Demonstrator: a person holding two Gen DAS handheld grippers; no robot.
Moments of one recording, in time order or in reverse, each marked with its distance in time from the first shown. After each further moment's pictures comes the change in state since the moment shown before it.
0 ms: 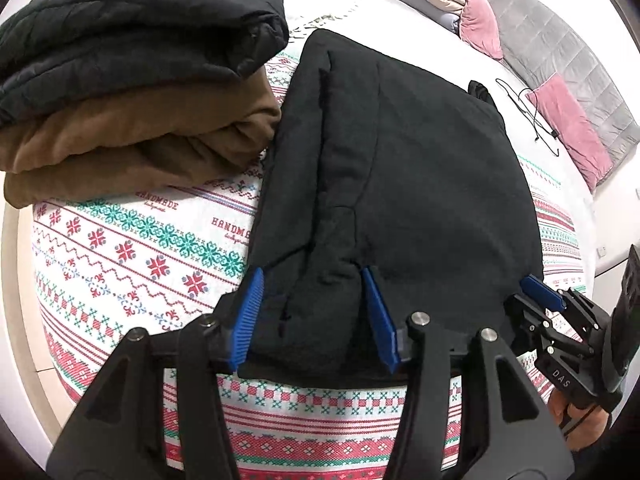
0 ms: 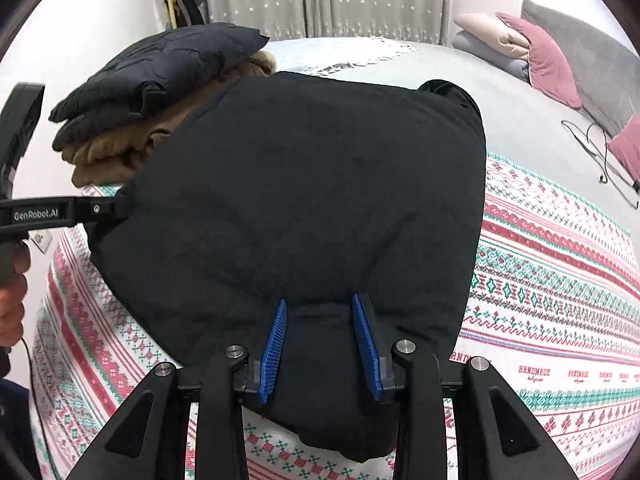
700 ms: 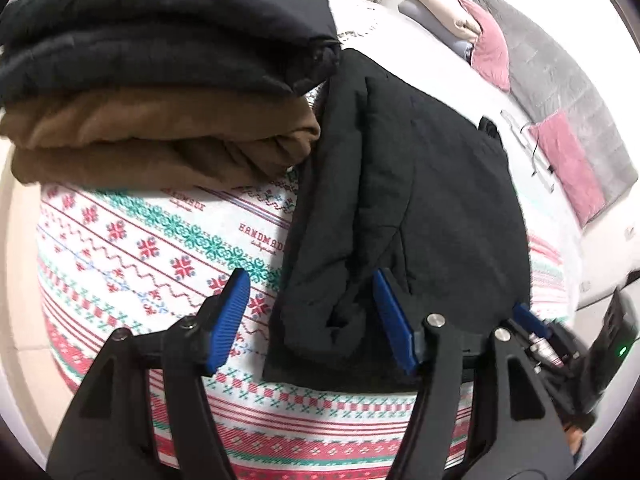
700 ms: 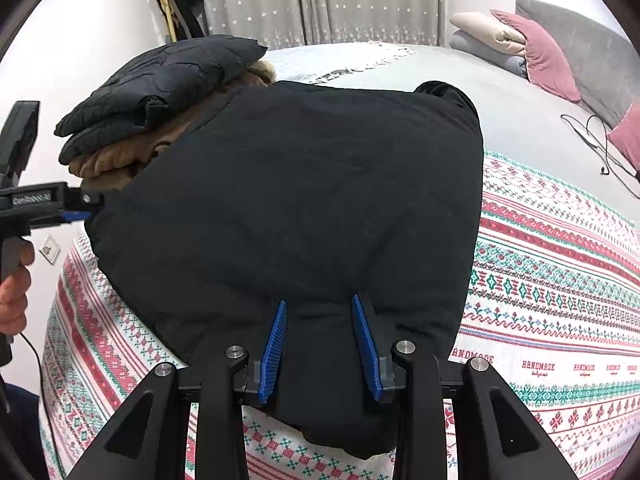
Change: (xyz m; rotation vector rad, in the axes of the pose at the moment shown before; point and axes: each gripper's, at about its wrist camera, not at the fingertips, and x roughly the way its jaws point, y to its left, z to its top) left arm -0.013 0.038 0.003 -0.134 -0.024 -0.067; right arm -0.001 0.004 -0.004 0.012 -0.034 -0.005
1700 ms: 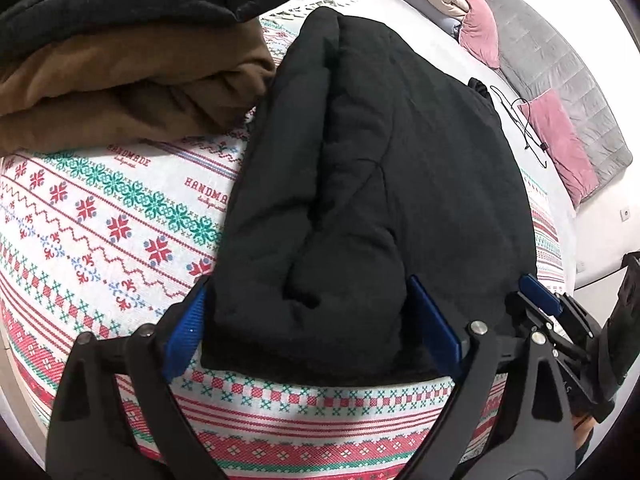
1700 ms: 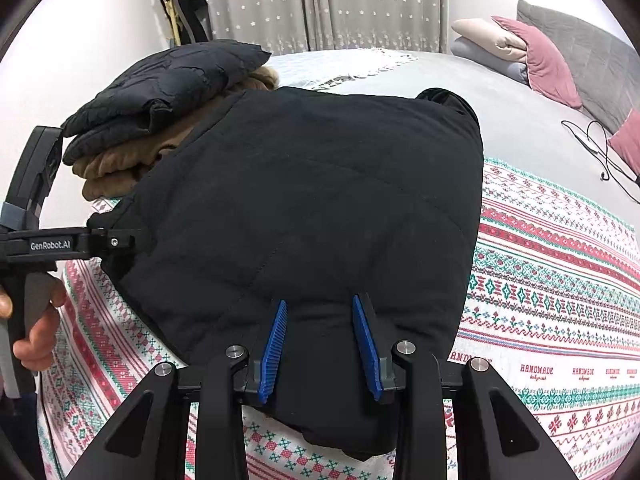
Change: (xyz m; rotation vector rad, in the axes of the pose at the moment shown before) left arm 0.031 -0.023 -0.024 0.051 0.065 -0.024; right arm -0.003 -0.002 -0.001 -0.006 -0.019 0.013
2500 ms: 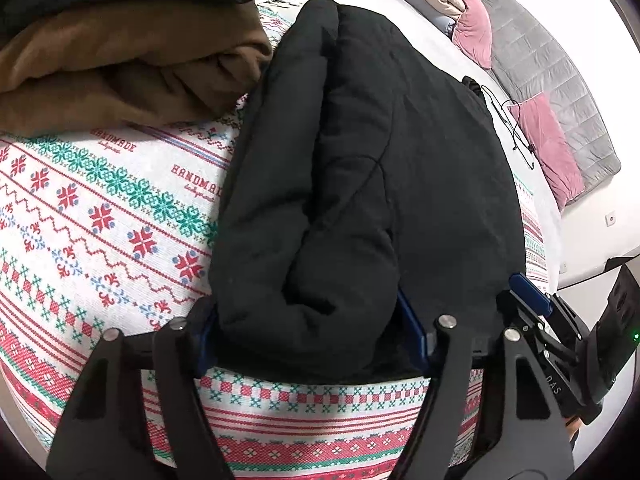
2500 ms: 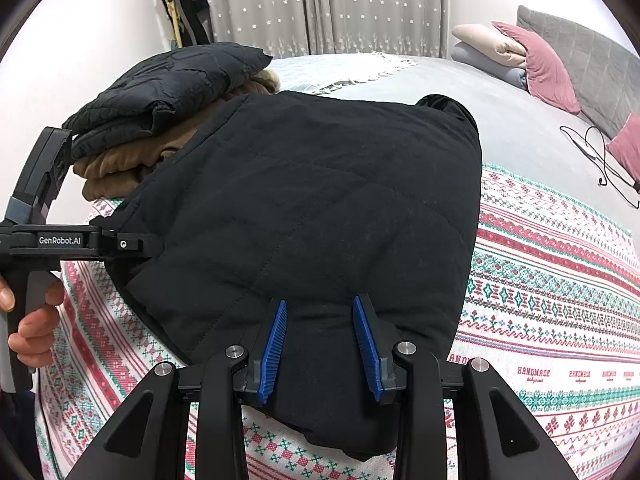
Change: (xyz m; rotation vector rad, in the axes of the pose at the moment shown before) left arm 0.008 0.004 0.004 -0.027 0.034 -0.066; right arm -0.003 0.004 0.003 -0.011 -0.014 -0.012
